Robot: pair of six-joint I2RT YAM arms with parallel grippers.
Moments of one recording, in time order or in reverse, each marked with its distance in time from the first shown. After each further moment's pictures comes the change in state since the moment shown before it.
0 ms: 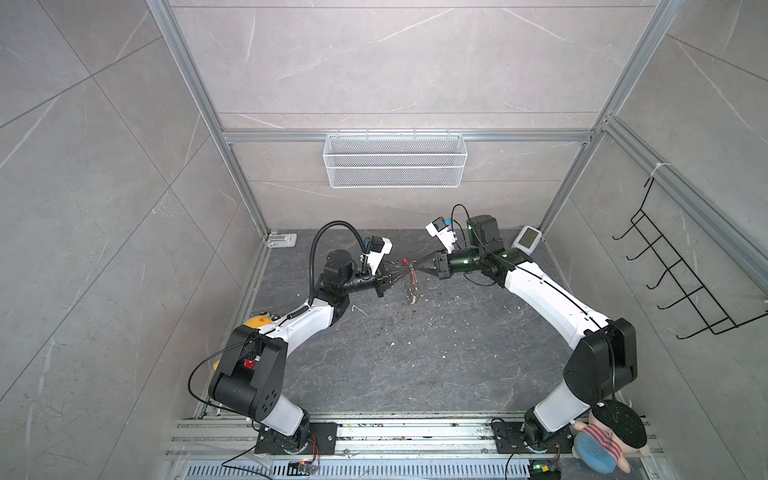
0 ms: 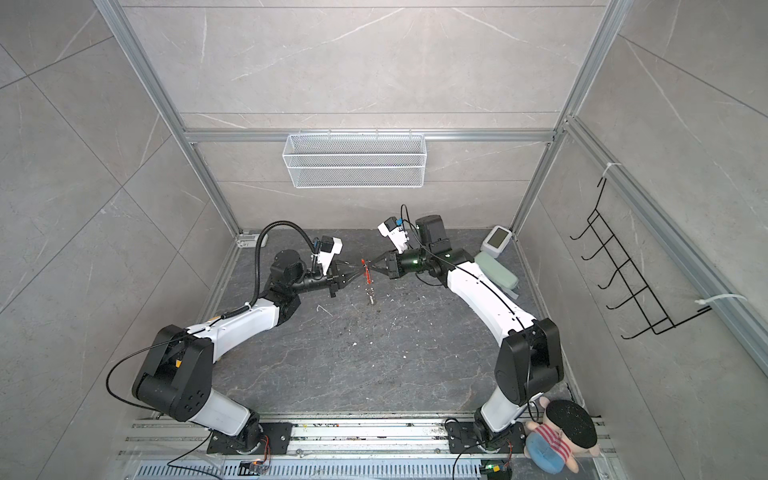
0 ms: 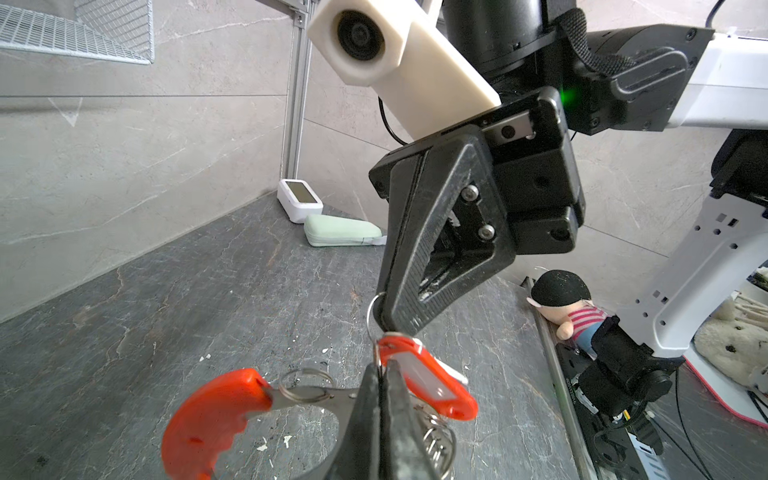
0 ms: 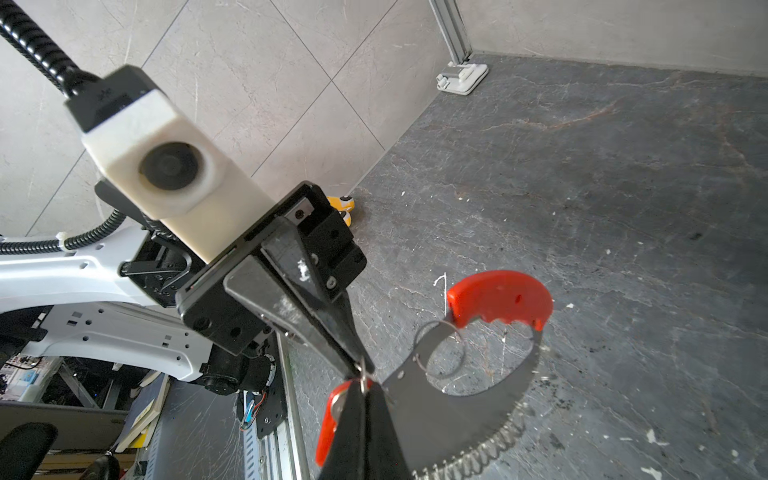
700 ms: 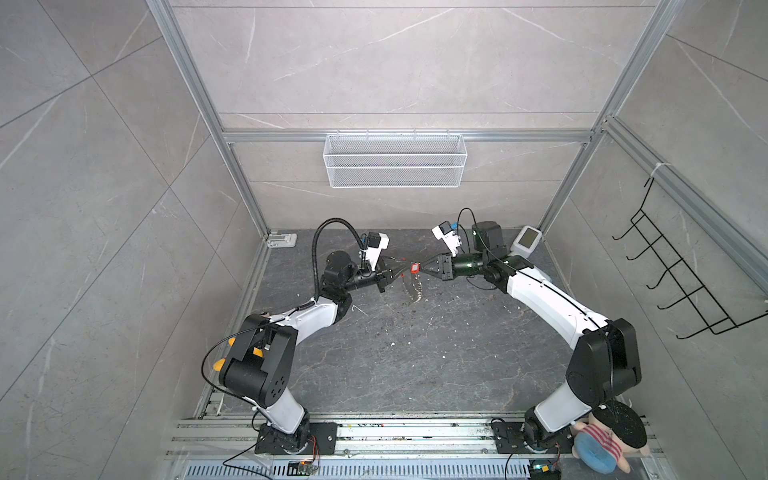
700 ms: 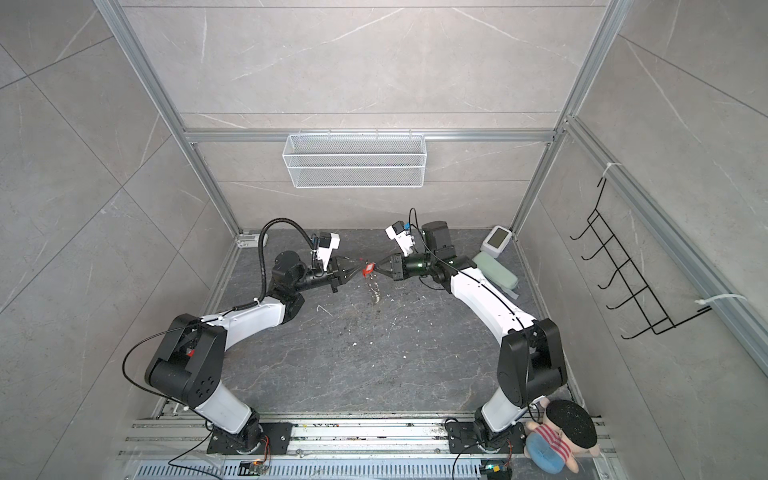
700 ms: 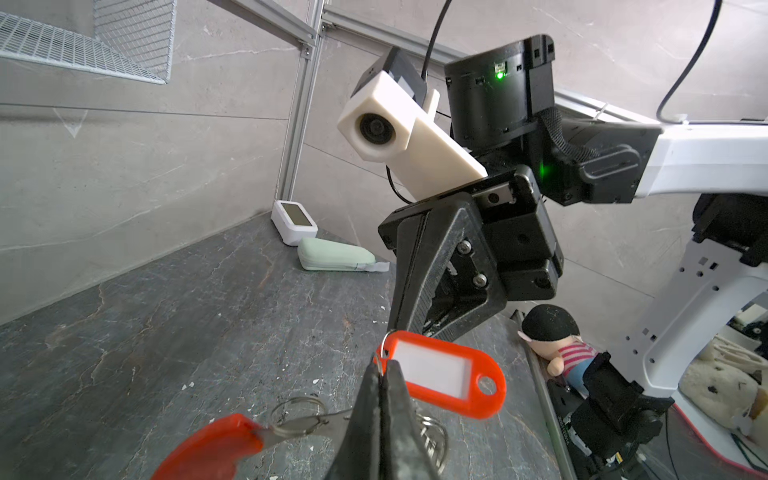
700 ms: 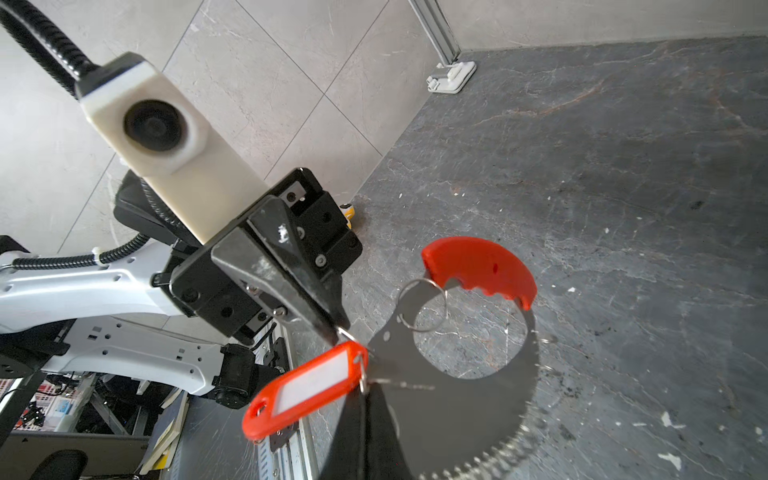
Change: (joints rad) left arm 0.010 0.096 0.000 0.263 0.002 -0.207; right arm -0.033 -0.020 -0.125 0.163 -0.048 0.133
